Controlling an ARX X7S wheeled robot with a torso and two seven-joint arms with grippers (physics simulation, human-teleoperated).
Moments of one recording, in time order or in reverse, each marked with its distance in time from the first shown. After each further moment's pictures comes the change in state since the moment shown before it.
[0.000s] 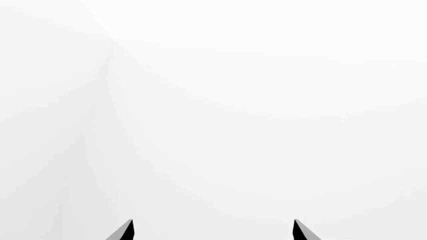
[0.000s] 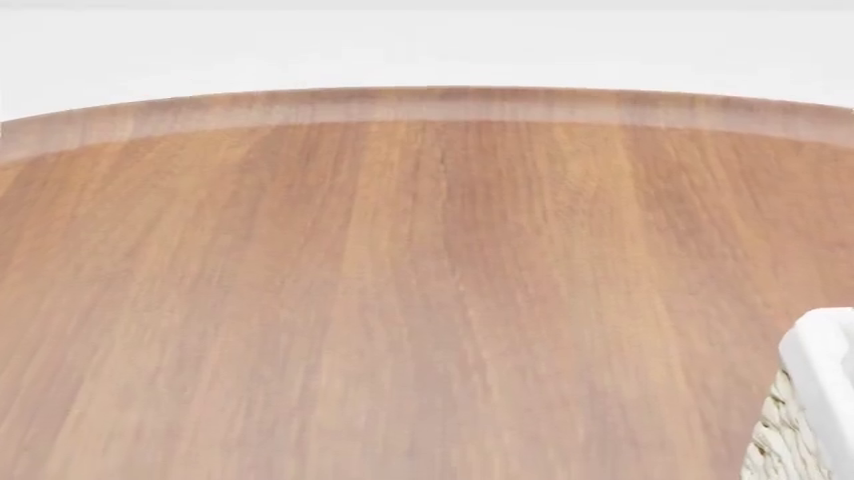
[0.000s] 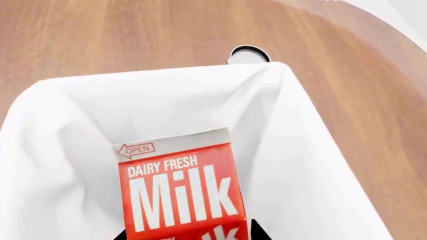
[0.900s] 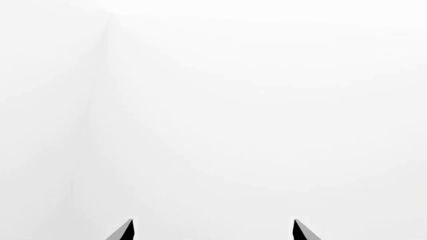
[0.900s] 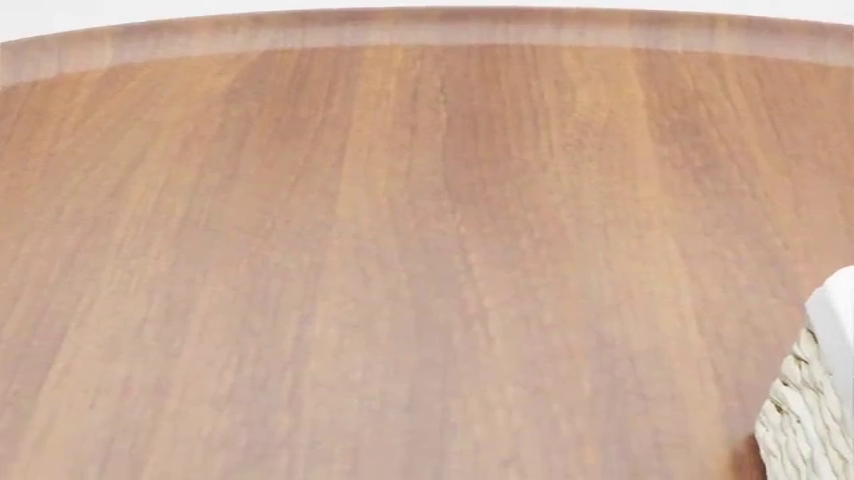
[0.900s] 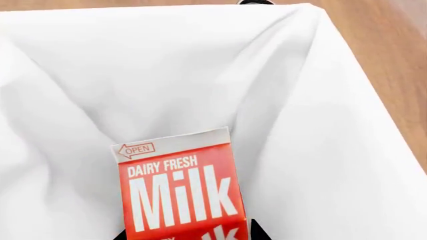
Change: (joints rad) left arm 0.008 -0.009 0.006 0.004 0.015 0.013 -0.004; right arm 0.013 0.002 -0.007 0.011 -0.005 0.016 -0.002
